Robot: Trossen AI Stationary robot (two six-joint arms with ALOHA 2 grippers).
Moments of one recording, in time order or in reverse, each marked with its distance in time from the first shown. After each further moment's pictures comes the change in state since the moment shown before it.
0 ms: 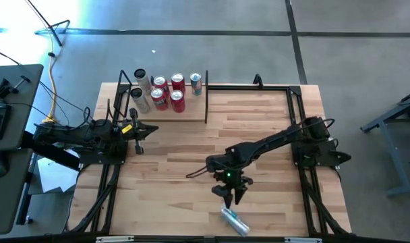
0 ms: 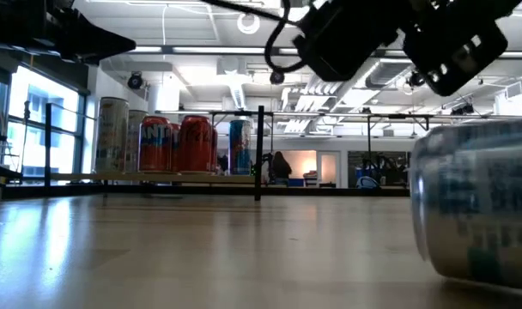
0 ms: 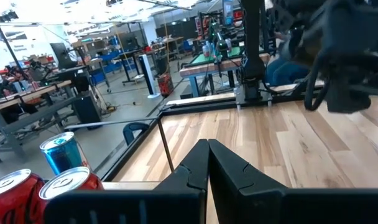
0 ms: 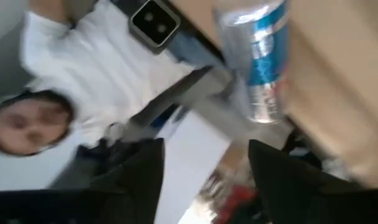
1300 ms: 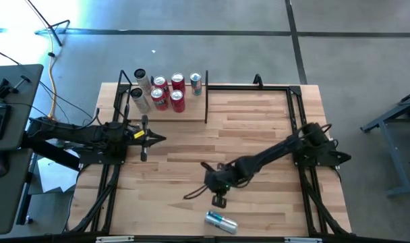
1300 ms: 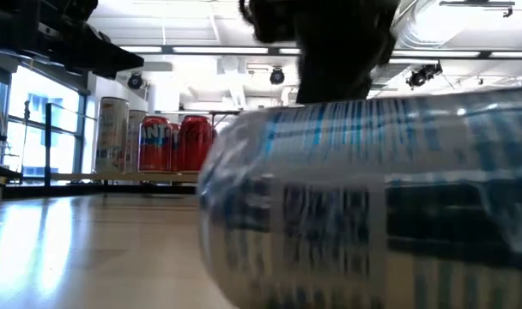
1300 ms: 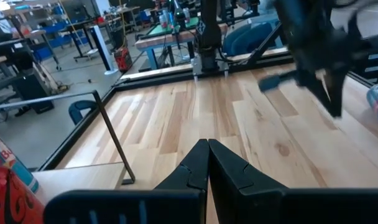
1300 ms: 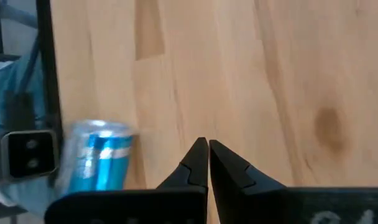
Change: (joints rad) left arm 0.000 0.226 0.000 0.073 0.160 -0.051; right arm 0.132 0.059 0.056 0.084 0.924 -0.731
